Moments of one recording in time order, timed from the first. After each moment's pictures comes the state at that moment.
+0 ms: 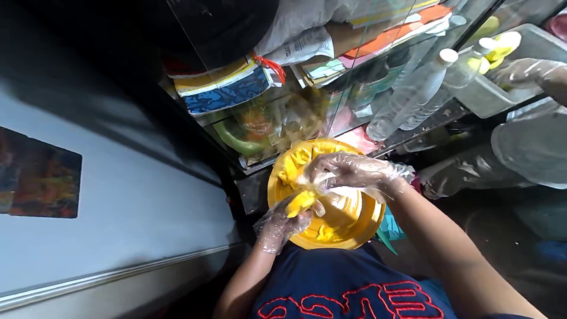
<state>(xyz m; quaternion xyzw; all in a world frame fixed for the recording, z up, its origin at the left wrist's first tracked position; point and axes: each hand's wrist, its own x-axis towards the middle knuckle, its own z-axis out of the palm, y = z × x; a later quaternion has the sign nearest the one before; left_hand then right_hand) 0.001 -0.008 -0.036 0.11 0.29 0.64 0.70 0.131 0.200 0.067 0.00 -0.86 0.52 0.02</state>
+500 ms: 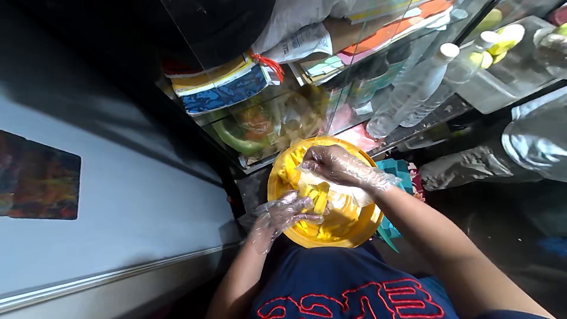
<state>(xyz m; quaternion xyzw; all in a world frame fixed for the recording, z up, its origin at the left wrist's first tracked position) -0.008 0.002 0.010 0.21 0.45 0.54 0.68 0.108 0.177 0.075 -0.14 -0.91 0.39 0.06</state>
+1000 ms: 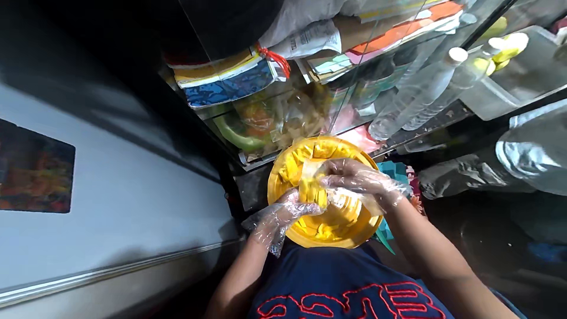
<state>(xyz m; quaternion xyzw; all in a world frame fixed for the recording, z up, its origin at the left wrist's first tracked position) -0.008 0.012 -0.006 0.30 0.50 0.51 0.63 0.157 0.178 0.044 -0.19 -0.80 0.57 0.02</state>
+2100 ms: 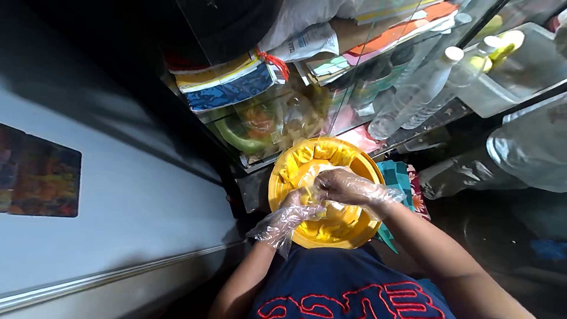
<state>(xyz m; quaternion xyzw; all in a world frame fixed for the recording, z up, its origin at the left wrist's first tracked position) 0.005 0.019 0.017 0.29 0.68 0.37 0.56 0.132 0.163 0.039 -0.12 -0.90 0.41 -0.04</state>
